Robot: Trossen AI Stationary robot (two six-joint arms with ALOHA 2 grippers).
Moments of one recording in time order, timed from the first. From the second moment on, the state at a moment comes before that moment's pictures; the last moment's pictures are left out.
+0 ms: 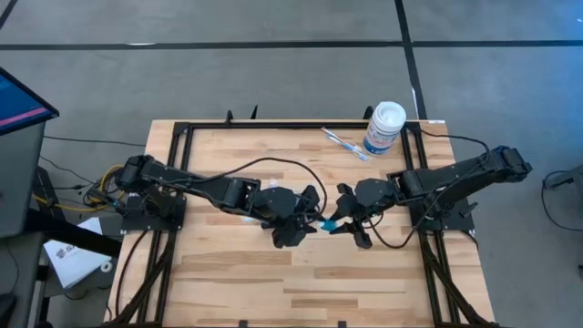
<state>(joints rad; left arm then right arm) -0.25 1.73 1.59 -0.40 -0.13 0.93 0.24 1.24 1.00 -0.40 -0.11 0.17</state>
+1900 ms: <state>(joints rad) -0.25 1.81 1.59 -0.33 -0.16 0.97 0.24 1.25 1.00 -0.40 -0.16 0.15</state>
